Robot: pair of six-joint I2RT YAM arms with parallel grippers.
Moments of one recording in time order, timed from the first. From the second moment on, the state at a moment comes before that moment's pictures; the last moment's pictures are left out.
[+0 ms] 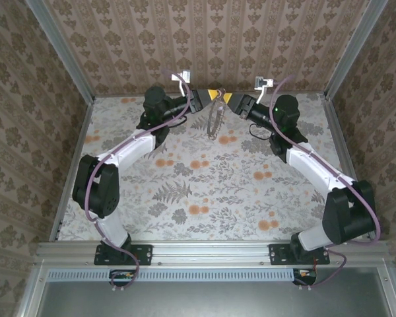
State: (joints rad) left arm -0.51 1.76 1.33 0.65 0.78 -0.96; right arm 0.27 1.48 1.09 0.52 -0.59 0.88
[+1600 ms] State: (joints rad) left arm -0.51 1.76 1.33 0.69 0.78 -0.99; right arm 0.29 1.58 1.16 0.65 -0.61 0.98
